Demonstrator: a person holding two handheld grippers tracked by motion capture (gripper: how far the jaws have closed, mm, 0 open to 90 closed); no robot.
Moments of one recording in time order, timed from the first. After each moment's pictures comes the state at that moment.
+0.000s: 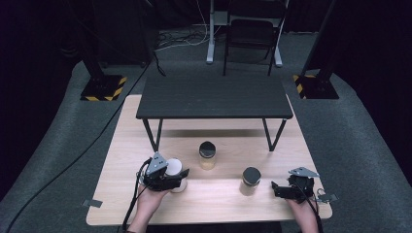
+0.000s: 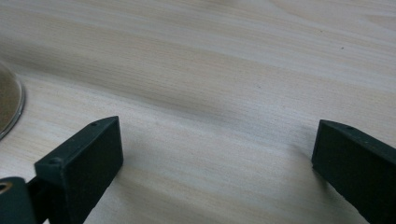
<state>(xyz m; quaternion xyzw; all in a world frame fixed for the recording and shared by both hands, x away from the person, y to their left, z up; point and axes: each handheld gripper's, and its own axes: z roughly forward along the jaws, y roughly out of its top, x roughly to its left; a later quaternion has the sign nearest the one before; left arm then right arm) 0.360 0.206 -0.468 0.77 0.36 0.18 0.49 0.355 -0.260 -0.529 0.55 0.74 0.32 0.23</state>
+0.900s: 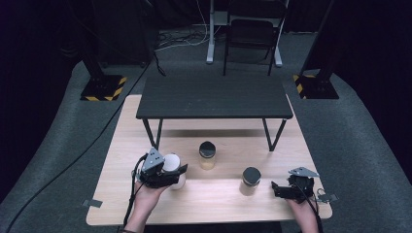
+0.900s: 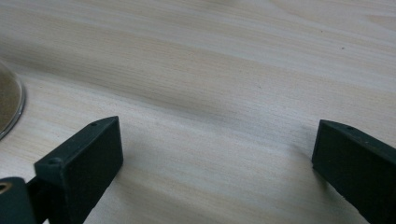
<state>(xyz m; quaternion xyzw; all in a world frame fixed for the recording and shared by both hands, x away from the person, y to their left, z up) 0.355 0.209 -0.436 0.76 0.36 0.19 0.50 0.355 -0.260 -0.529 0.55 0.74 0.32 0.23</state>
